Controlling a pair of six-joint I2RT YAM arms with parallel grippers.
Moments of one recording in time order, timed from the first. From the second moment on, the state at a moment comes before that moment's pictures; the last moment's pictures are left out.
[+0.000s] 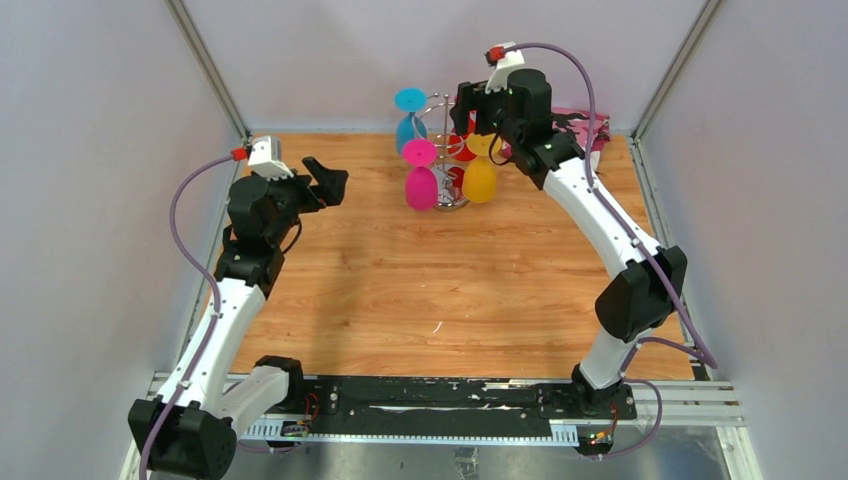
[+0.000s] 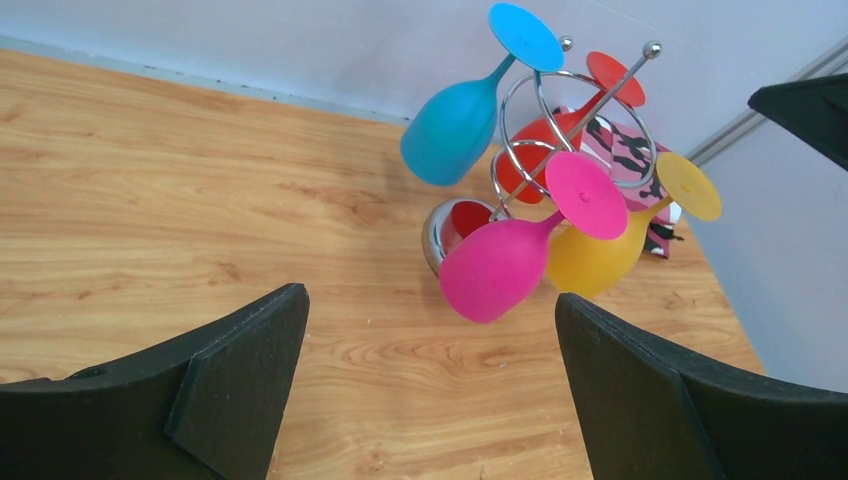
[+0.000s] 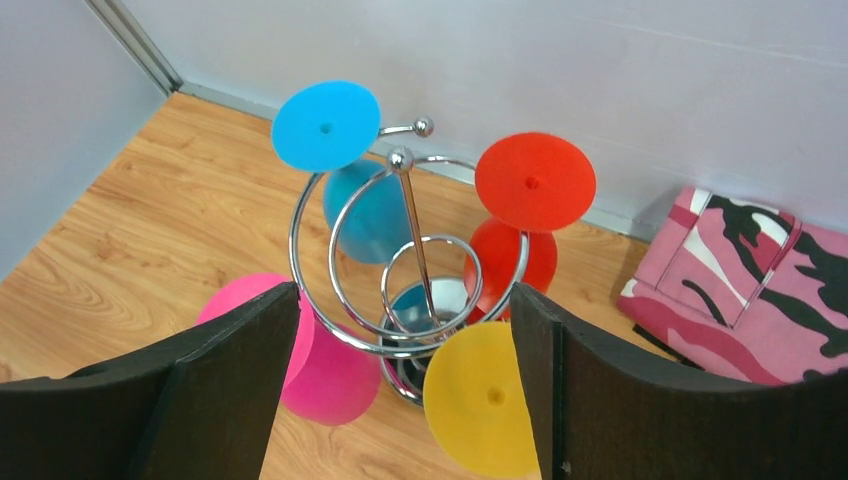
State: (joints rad) left arm -0.13 0.96 0.86 0.02 0.12 -0.42; right arm 0.46 1.72 1.79 -0.22 -0.01 0.09
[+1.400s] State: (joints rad) left arm -0.13 0.87 0.89 -0.06 0.10 -0.41; right arm 0.46 1.97 2.05 -0.32 -0.06 0.14
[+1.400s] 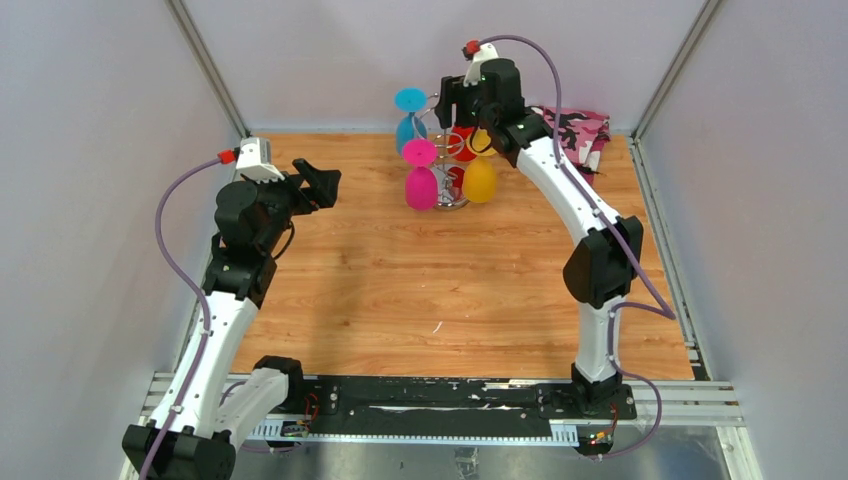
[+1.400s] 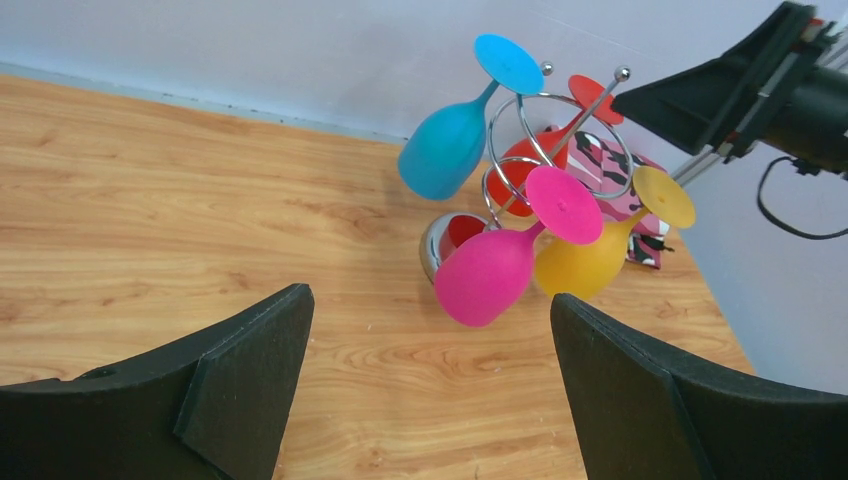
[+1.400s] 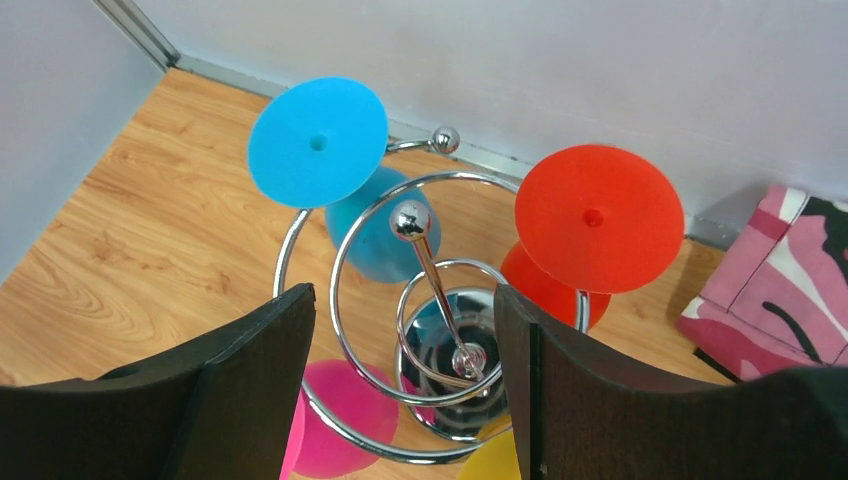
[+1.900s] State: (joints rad) left arm -0.13 0.88 0.89 -0.06 0.09 -0.41; right arm 0.46 2.13 2.21 -0.31 -0.06 0.15
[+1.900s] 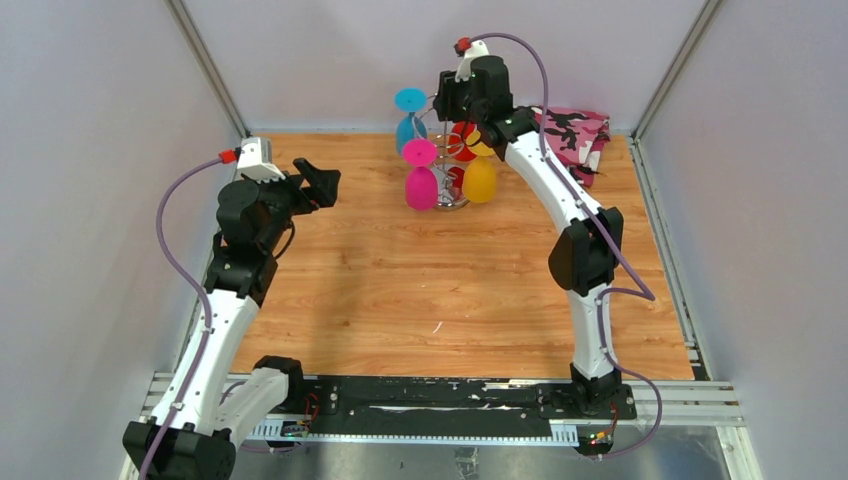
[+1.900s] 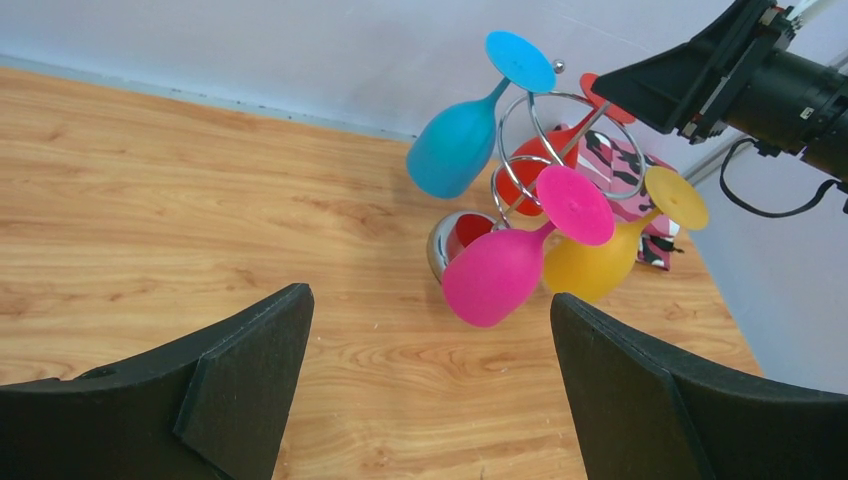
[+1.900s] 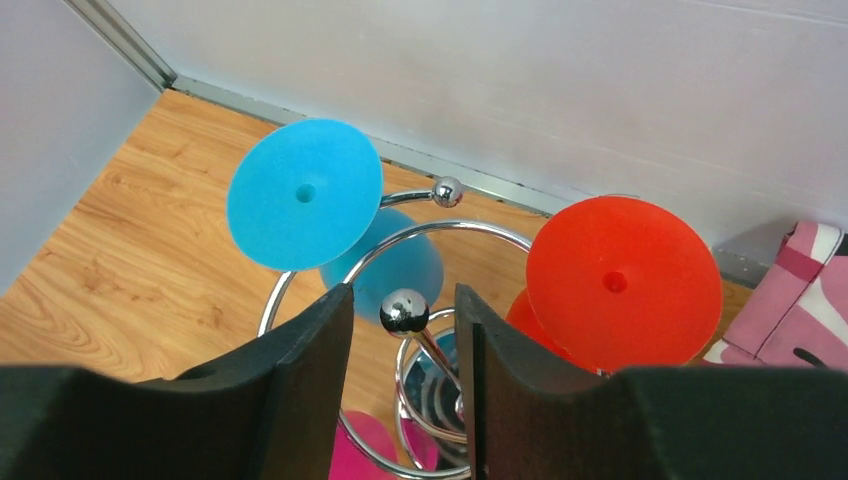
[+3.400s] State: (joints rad) left arm -0.13 0.93 0.84 0.02 0.09 -0.41; right arm 0.56 1.99 2.05 -0.39 0.04 0.06
